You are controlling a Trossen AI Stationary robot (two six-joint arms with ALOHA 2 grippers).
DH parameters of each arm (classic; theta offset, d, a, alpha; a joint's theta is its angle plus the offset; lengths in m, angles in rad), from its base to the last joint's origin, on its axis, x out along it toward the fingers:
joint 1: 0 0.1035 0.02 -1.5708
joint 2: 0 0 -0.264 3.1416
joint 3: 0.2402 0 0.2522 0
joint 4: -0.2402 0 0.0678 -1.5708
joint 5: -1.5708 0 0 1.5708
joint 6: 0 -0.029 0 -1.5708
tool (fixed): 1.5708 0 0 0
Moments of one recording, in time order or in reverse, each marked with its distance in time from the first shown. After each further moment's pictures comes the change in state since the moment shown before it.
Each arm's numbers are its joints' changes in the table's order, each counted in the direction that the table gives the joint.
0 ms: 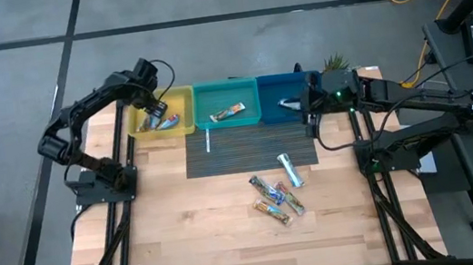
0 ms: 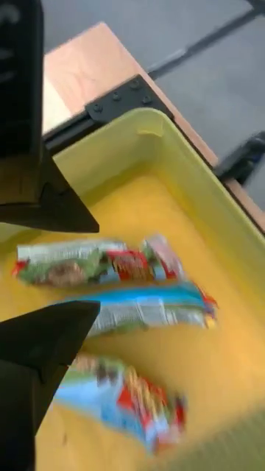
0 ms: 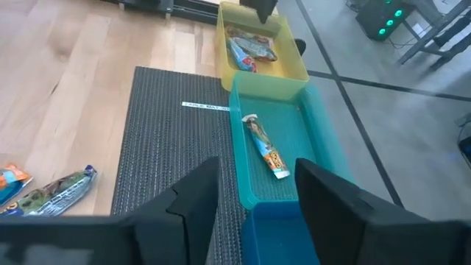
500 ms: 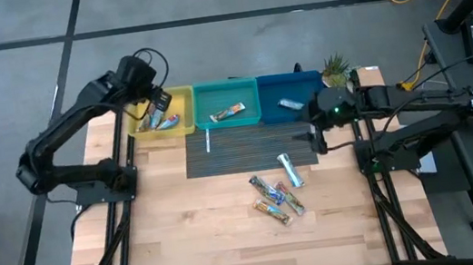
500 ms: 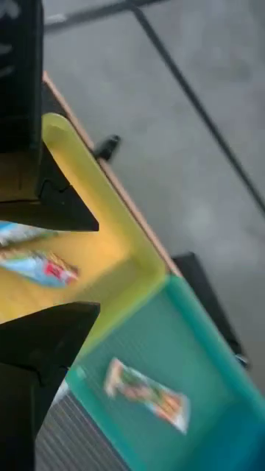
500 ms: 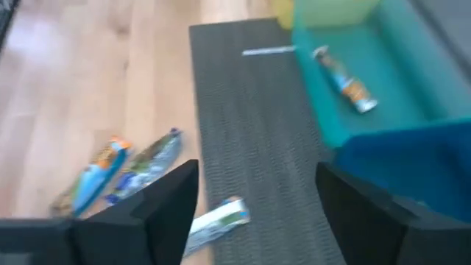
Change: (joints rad) left arm -0.254 -0.319 0.153 -0.007 -0.002 0.157; right arm 0.136 0.004 0.000 -0.210 0.021 -0.342
